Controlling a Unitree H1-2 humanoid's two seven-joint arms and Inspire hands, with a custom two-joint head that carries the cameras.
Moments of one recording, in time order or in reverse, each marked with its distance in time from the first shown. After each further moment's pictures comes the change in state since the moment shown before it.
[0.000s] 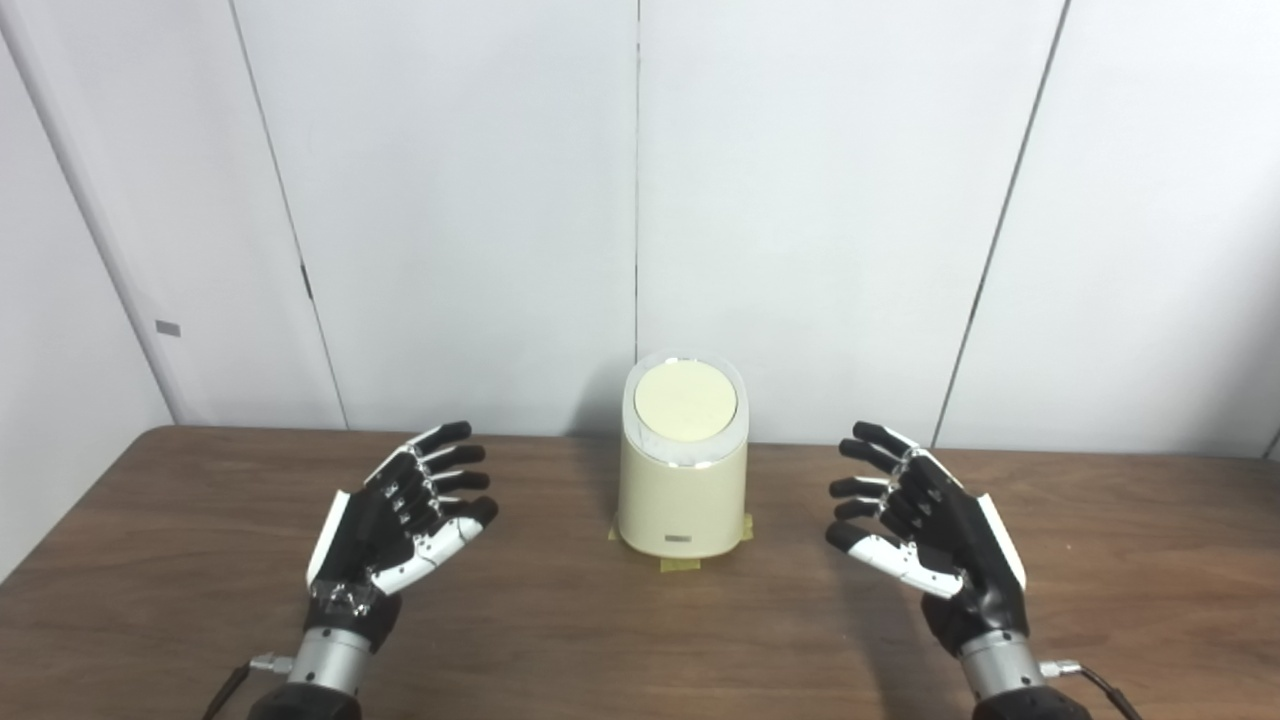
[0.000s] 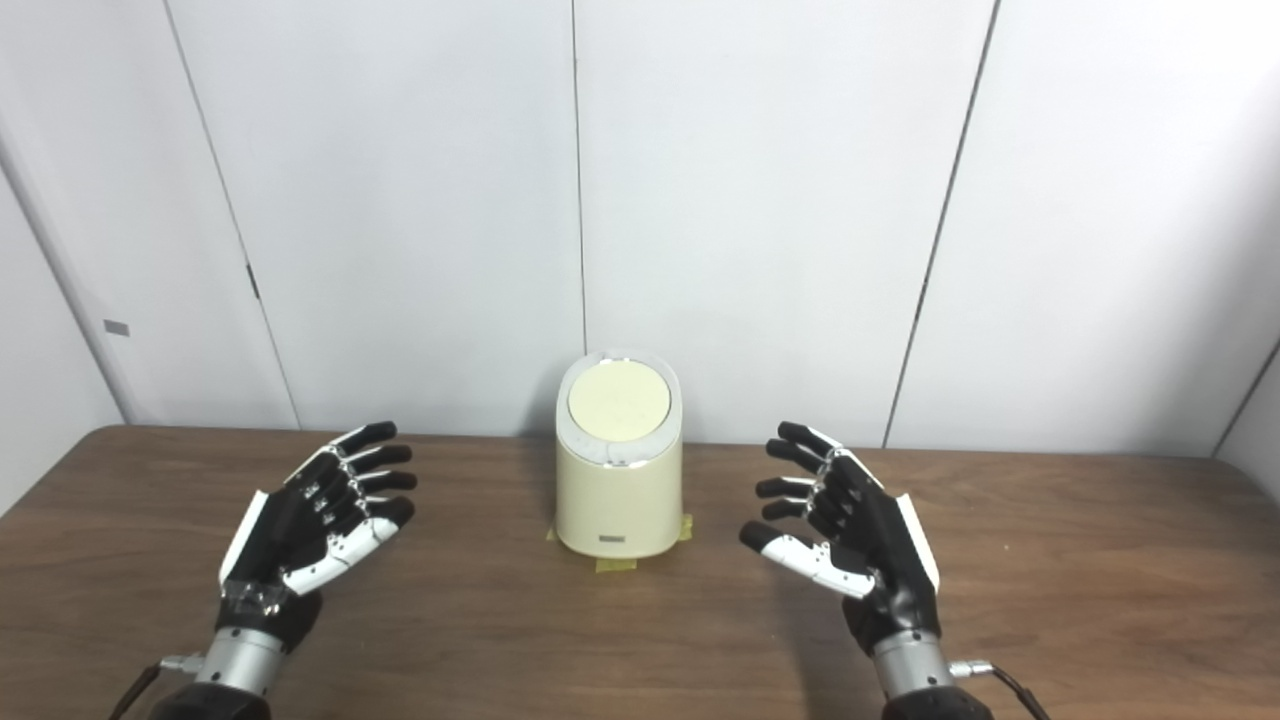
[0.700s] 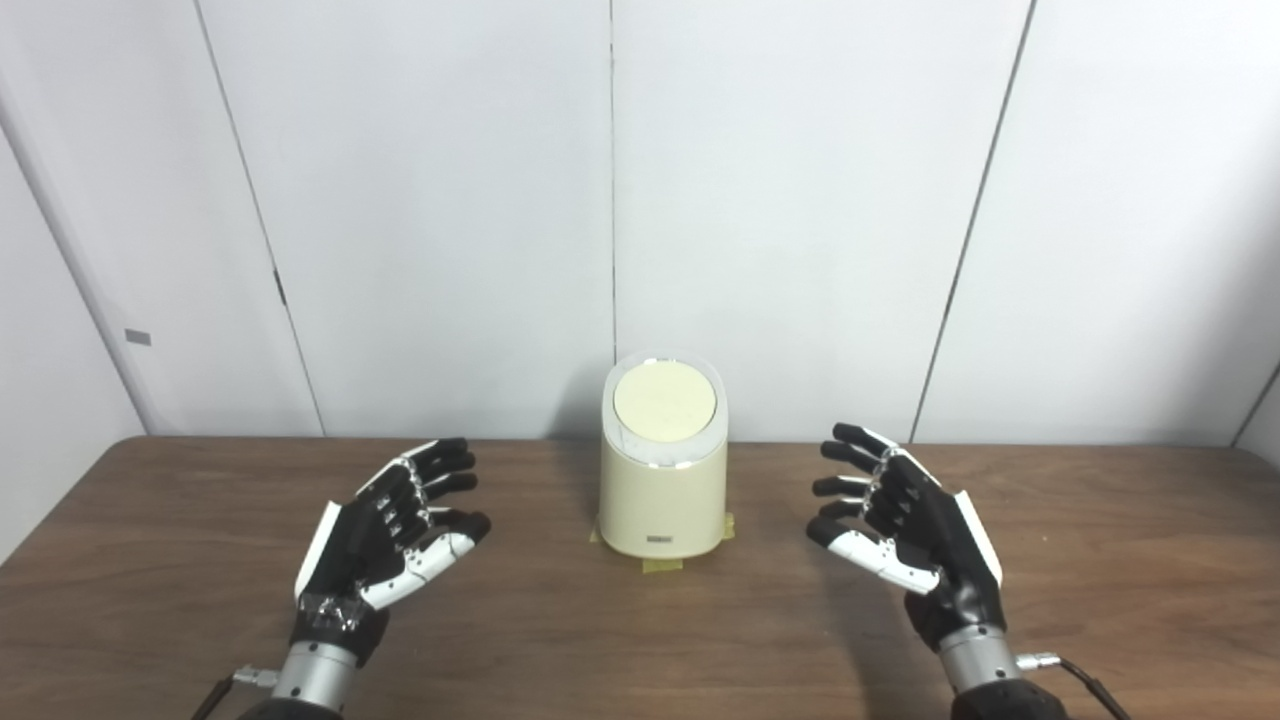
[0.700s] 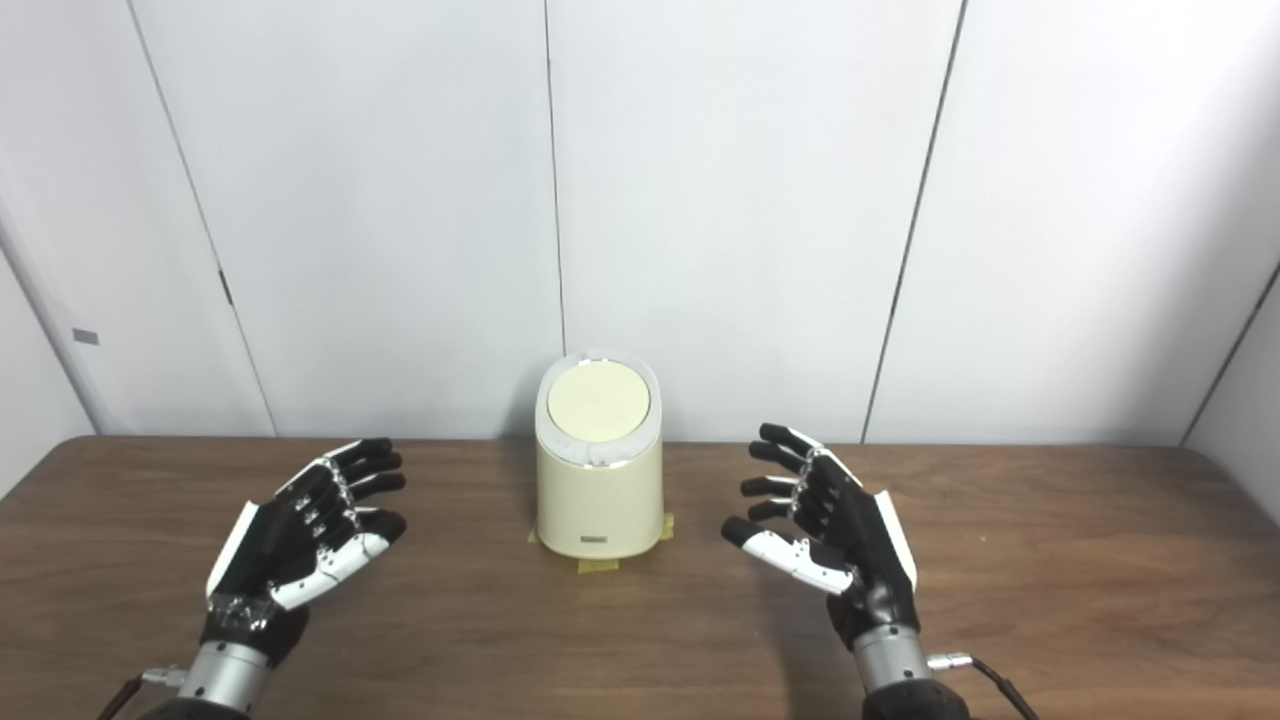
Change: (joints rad) left arm 0.006 0.012 -0.025 -0.001 0.032 -0.002 -0.005; right arm 0.000 0.002 0.005 0.008 -0.060 -0.005 -0.039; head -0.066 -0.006
